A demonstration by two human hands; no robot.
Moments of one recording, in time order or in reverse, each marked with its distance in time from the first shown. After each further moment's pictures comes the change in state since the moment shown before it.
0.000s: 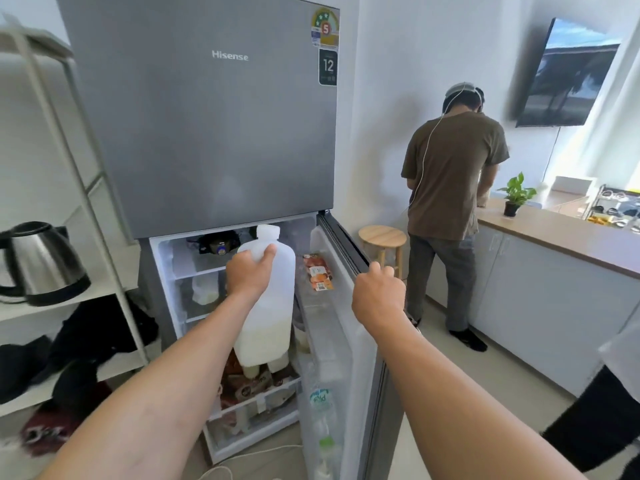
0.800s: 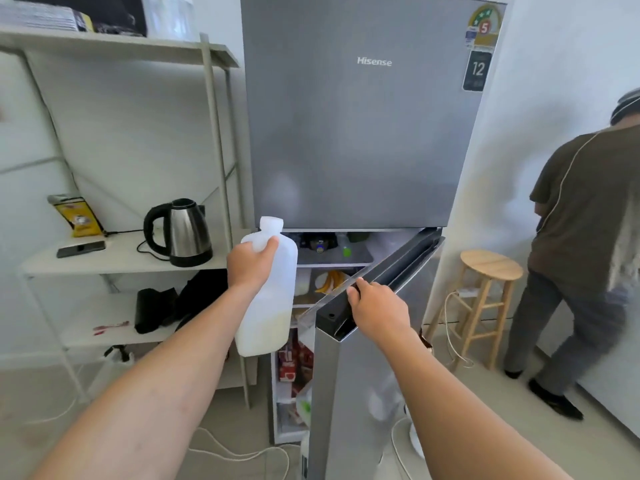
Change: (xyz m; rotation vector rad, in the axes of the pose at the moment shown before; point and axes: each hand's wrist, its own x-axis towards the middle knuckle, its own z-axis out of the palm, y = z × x) left_hand 0.051 -0.083 -0.141 -0.030 0.292 -0.232; right_hand 0.028 -0.154 0.011 0.493 0.073 -0.399
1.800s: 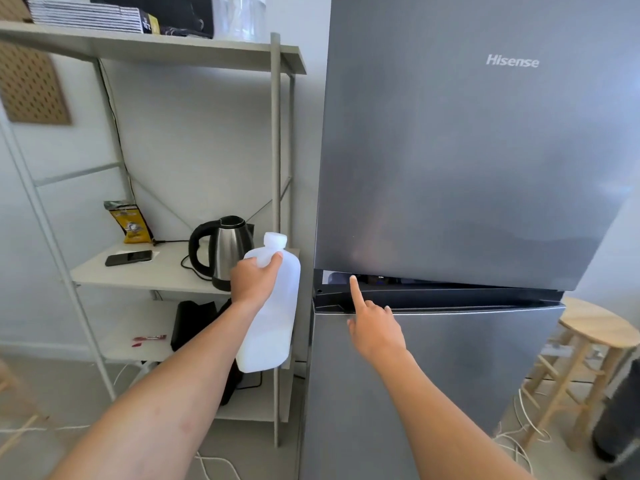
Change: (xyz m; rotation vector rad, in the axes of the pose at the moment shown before) left_hand 0.176 -0.067 -0.019 0.001 0.134 -0.090; right_hand 0.167 -0.105 0.092 -0.069 -0.126 -0.232
